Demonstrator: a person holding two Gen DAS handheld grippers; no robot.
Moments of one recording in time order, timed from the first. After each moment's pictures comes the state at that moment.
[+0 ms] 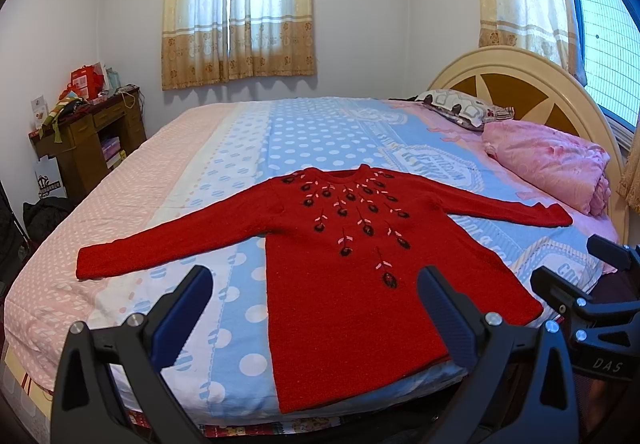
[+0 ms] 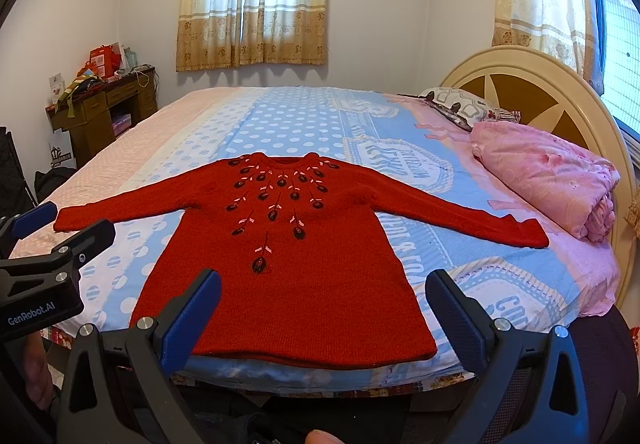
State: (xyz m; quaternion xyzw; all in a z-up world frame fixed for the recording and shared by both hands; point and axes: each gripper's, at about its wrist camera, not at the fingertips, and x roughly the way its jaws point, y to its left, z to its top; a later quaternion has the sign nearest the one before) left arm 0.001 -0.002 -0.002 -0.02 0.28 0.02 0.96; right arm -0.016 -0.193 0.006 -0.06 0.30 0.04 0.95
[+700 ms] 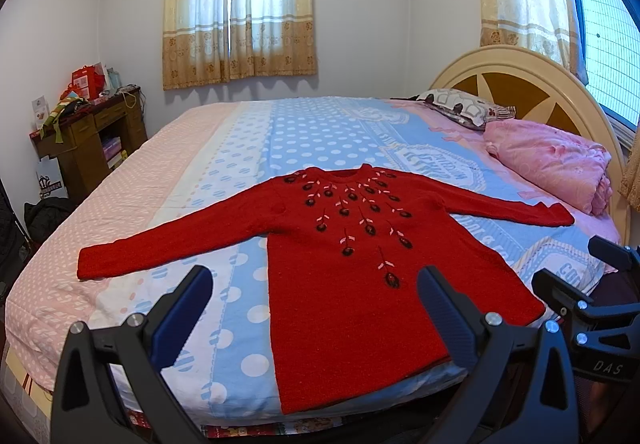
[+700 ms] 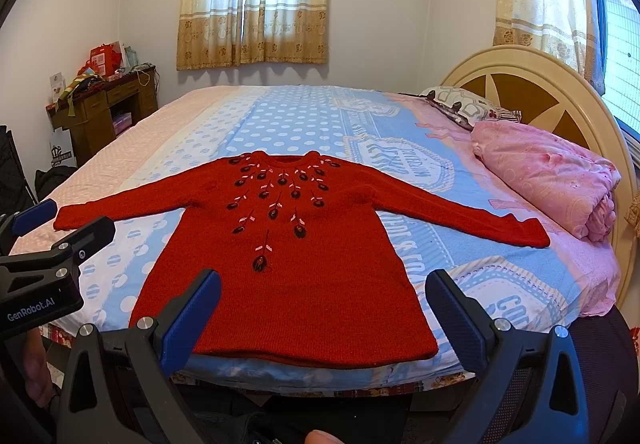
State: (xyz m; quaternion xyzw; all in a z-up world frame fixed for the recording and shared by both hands) left arm 0.001 0.001 -0.002 -0.02 0.28 0.02 0.96; right arm -0.017 -0.191 0.002 -0.06 0.30 0.04 0.95
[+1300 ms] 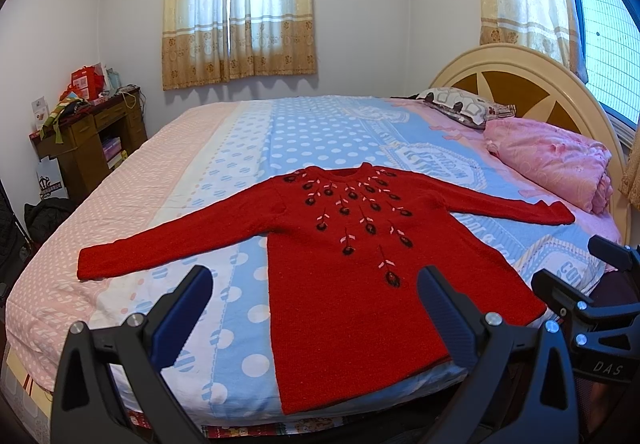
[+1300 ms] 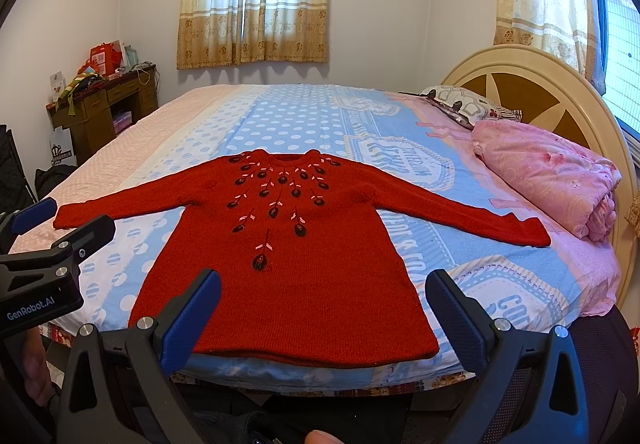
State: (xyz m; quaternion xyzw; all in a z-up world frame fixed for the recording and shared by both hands) left arm 0.001 0.002 -0.003 -0.02 0.28 0.02 0.96; right arm -0.016 -0.191 0.002 -0.06 0.31 0.04 0.95
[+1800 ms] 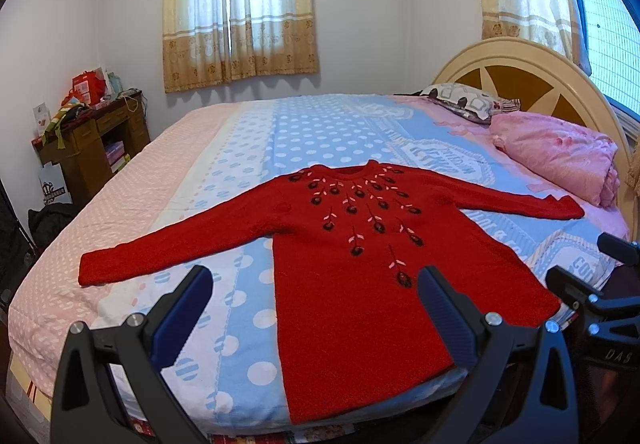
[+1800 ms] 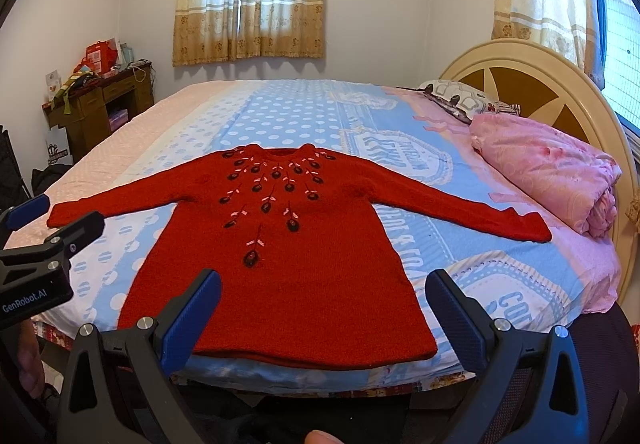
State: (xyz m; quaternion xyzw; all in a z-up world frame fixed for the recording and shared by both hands) left arm 0.015 0.010 -0.017 0.00 0.28 0.02 0.96; right arm -0.006 -0.200 -0.012 -0.05 0.31 0.03 0.95
